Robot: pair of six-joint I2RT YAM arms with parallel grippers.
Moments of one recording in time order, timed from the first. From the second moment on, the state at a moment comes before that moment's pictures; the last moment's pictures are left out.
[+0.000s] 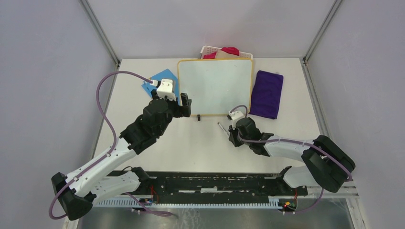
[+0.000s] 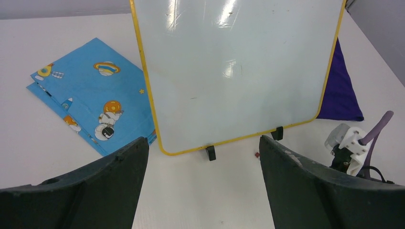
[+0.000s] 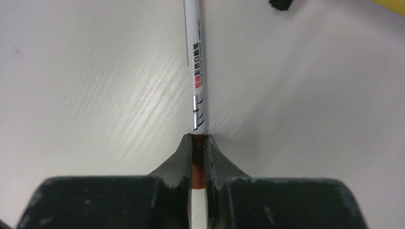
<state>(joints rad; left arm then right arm) -0.79 0.93 0.90 -0.21 -0.49 -0.25 0.71 1.36 0.46 0.16 0.06 0.21</state>
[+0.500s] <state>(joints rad) -0.79 0.93 0.90 -0.21 -0.50 -0.25 0.94 1.47 0.56 0.15 0.02 0.22</state>
